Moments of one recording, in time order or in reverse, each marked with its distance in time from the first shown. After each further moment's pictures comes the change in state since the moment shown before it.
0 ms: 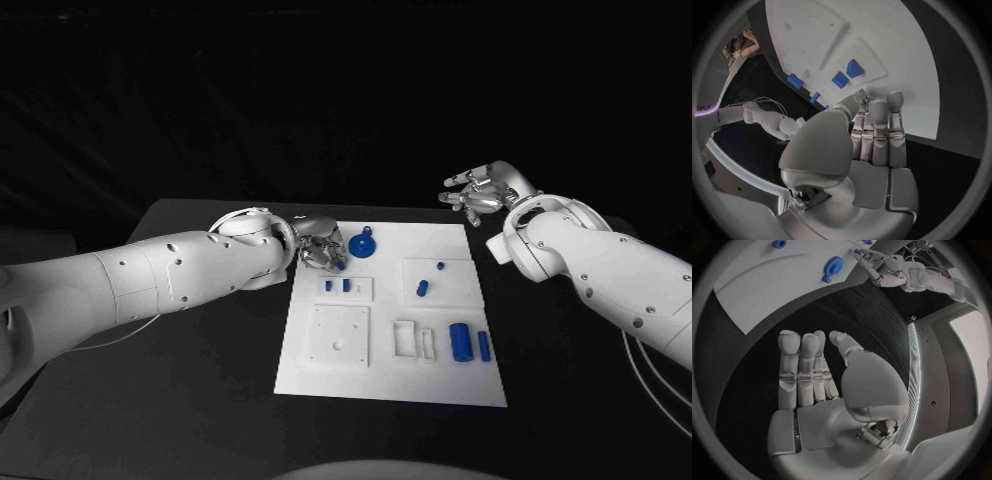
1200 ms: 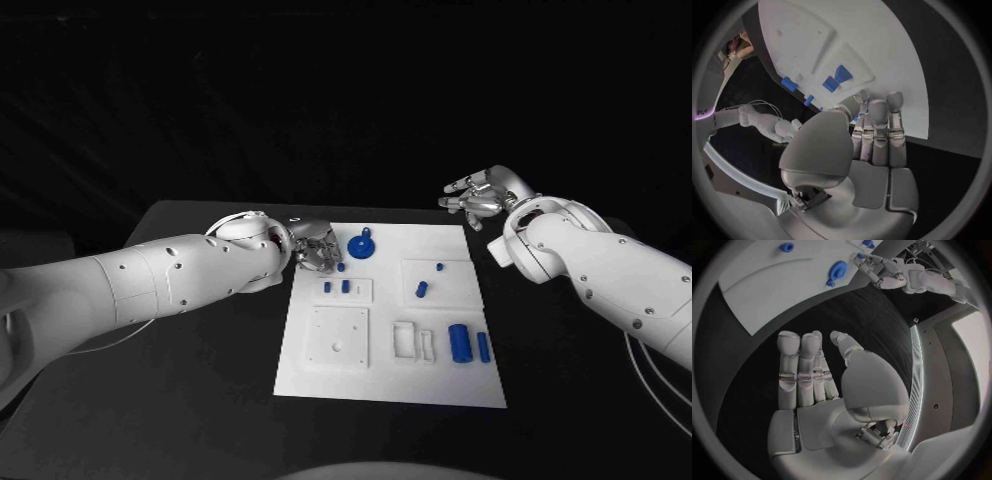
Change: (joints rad) left arm -0.003 0.003 -0.010 -0.023 -0.015 -0.015 -0.029; left_hand 0.014 -0.035 0.025 -0.005 -0.004 -0.125 0.003 0.001 -0.001 -0.018 0.008 0.000 0.000 -0.004 0.004 0.000 0.004 0.009 -0.011 0.004 0.011 0.000; right arm 0.000 -0.004 0.000 -0.005 -0.017 0.032 -0.029; right_hand 0.000 0.000 -0.018 0.018 -0.004 0.001 0.001 0.000 0.000 0.057 0.007 -0.233 -0.232 0.004 0.004 0.000 -0.007 0.000 0.000 0.000 0.023 -0.002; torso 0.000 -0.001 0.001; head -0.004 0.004
